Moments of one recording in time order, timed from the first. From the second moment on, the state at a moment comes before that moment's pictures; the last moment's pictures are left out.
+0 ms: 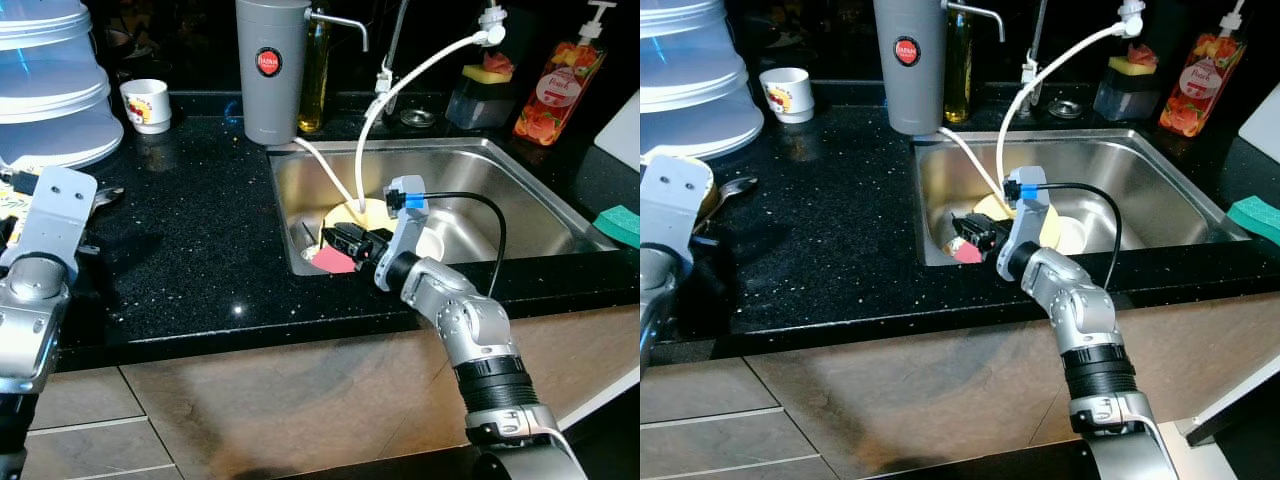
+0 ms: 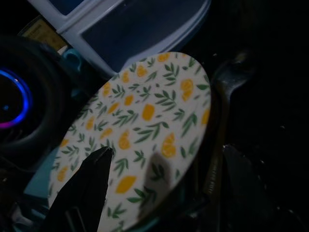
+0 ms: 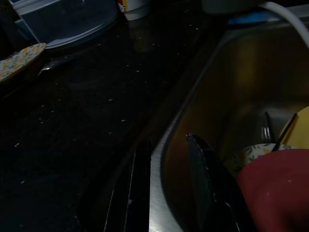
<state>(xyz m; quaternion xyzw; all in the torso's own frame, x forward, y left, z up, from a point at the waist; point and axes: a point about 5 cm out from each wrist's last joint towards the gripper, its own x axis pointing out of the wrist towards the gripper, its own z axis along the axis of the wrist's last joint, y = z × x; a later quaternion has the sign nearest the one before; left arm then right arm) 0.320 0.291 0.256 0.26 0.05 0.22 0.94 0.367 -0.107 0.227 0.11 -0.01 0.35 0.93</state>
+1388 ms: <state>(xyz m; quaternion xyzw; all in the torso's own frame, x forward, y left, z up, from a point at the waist) 0.348 0.225 0.274 0.32 -0.05 0.05 0.94 0.366 -0.101 0.226 0.12 -0.01 0.36 0.93</state>
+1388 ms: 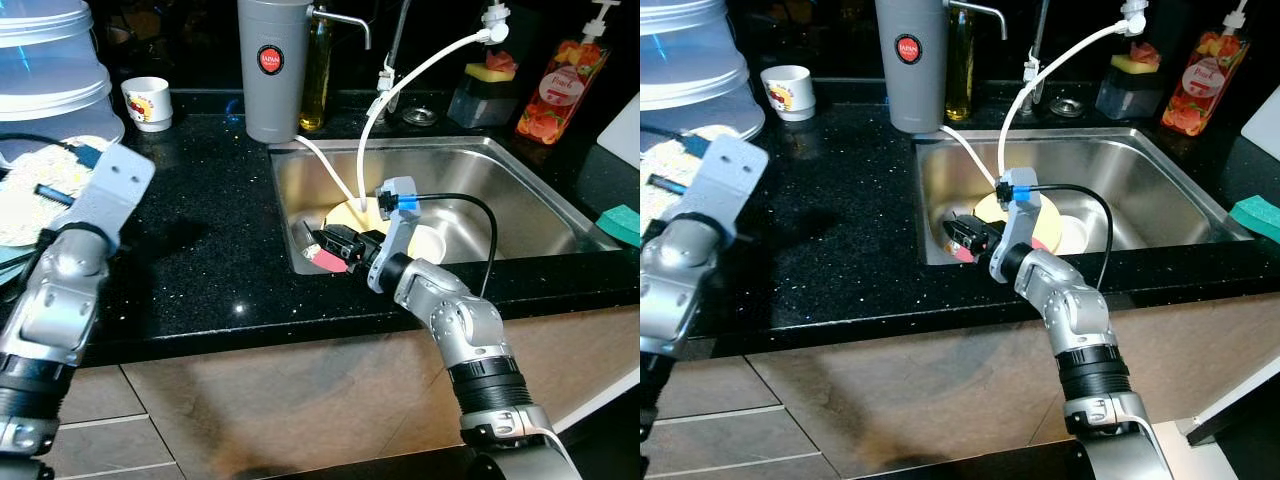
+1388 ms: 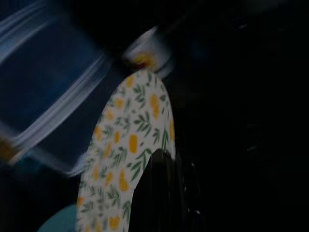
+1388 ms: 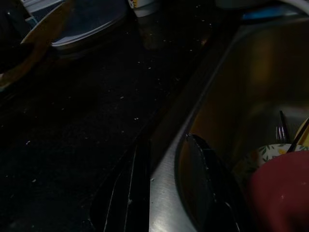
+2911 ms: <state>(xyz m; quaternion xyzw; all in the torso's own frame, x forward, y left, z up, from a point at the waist) 0.315 0.130 0.238 0.48 -0.22 -0.31 0.79 0.376 -0.101 0.254 0.31 0.00 0.30 0.90</state>
